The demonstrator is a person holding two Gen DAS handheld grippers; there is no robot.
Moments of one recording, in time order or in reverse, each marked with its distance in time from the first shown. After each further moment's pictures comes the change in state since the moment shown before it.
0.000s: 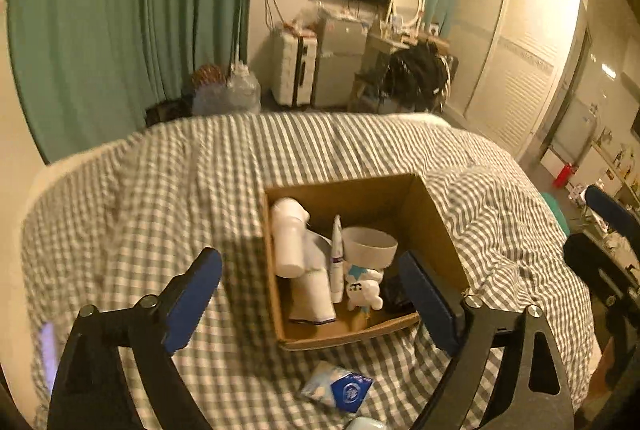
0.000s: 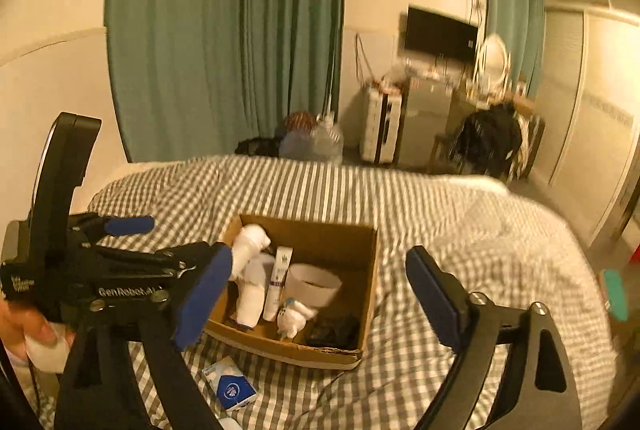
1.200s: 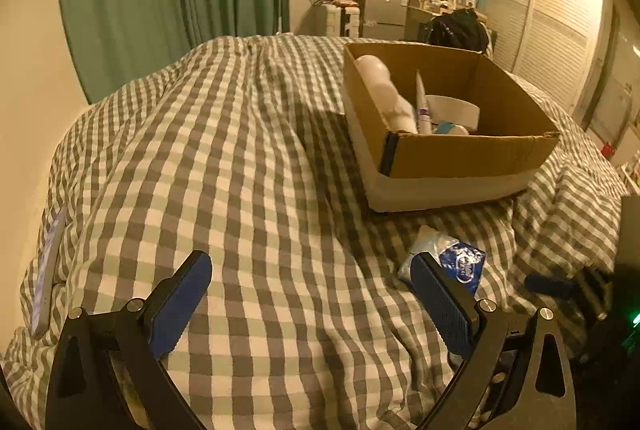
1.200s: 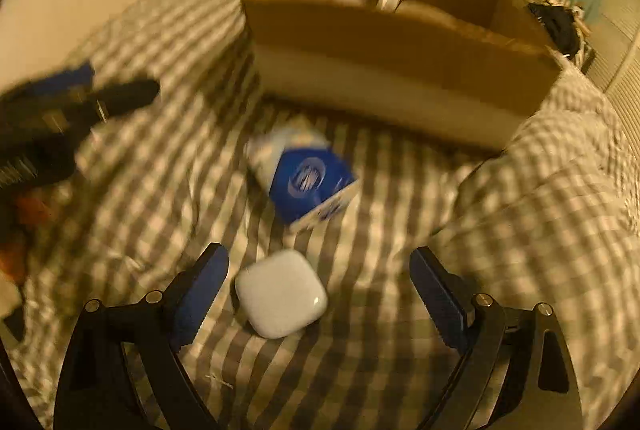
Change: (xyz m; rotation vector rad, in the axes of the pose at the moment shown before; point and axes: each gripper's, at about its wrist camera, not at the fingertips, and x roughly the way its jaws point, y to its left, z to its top) left arm 0.040 0.049 -0.162 -0.015 0.073 0.164; right arm 0.099 0.090 -0.209 -0.095 0.526 0.107
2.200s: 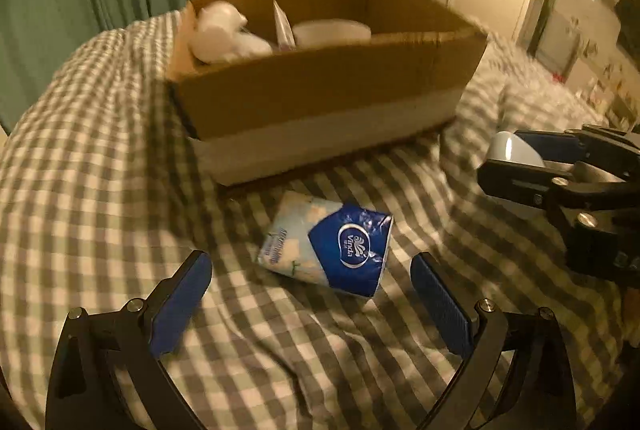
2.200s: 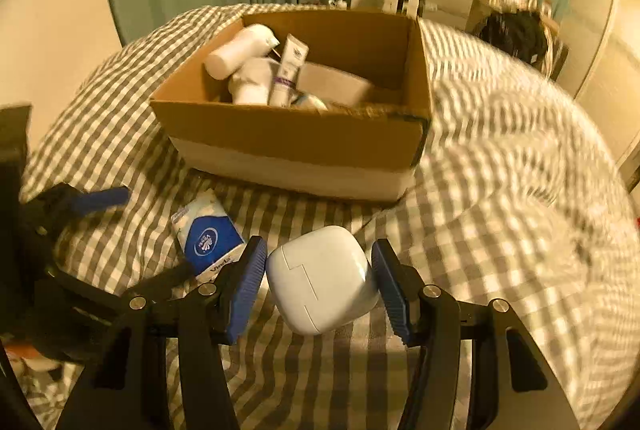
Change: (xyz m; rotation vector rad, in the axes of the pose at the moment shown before) left arm 0.054 -0.092 -0.009 0.225 0.147 -0.186; right arm -0.050 -0.087 0.012 0.113 -0.119 -0.021
